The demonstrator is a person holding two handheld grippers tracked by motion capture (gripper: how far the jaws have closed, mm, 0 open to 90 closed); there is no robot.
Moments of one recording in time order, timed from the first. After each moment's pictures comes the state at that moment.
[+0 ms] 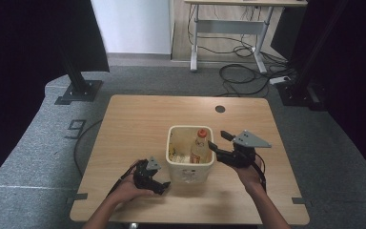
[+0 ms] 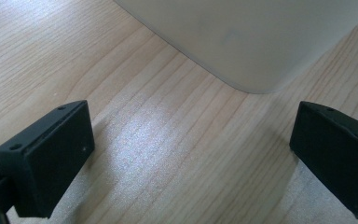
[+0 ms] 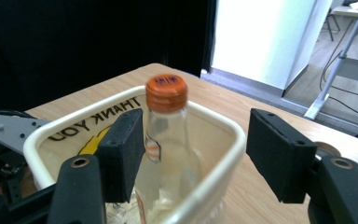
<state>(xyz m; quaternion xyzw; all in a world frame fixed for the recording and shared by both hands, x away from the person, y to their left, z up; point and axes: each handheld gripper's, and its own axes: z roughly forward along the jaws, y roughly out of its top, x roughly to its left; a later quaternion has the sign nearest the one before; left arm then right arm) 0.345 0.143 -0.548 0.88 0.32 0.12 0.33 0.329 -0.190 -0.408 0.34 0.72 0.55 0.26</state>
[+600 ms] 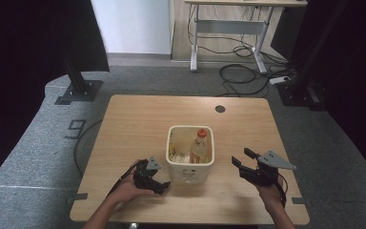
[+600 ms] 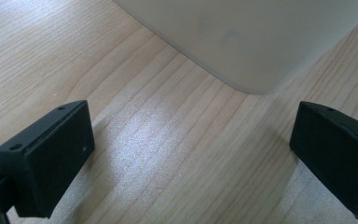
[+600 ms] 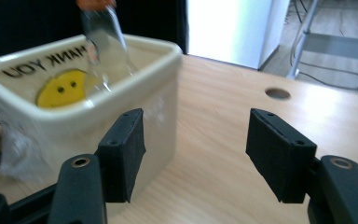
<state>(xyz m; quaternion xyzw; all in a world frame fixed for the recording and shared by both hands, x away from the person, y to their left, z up) 0.345 0.142 -0.548 0.88 0.32 0.12 0.33 0.298 -0.260 -0.461 0.40 0.70 0.53 0.27</state>
